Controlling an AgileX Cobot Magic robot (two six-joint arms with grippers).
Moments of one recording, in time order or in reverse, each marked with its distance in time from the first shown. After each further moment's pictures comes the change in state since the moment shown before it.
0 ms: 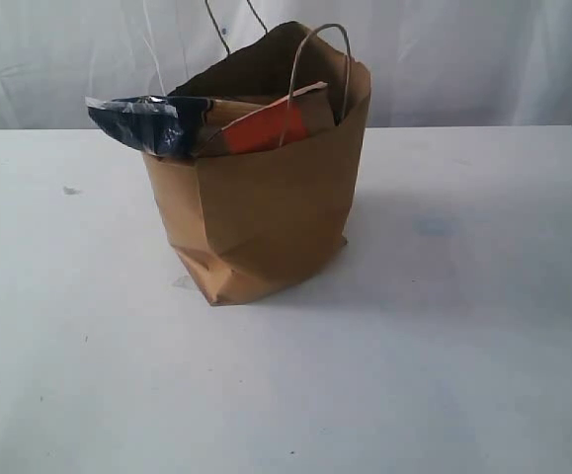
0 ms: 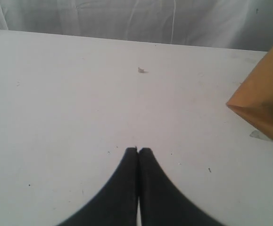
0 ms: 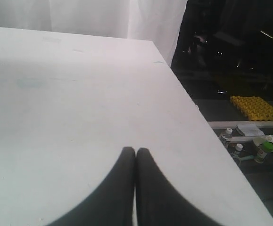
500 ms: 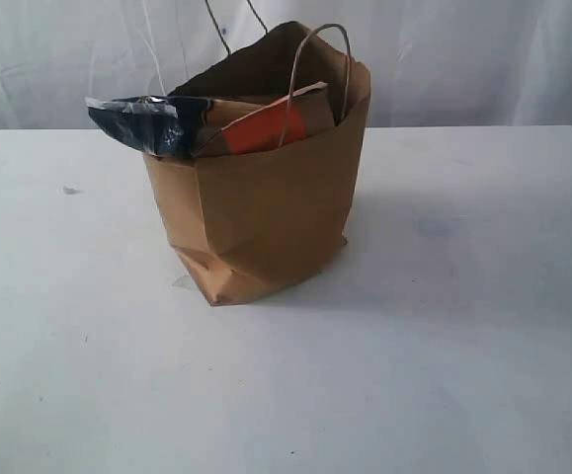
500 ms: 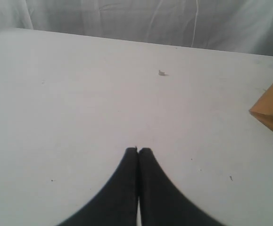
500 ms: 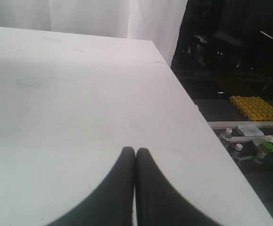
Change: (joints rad) left arm 0.079 0.000 0.000 0.000 0.000 0.000; right arm 0.000 0.000 0.000 0.000 0.000 0.000
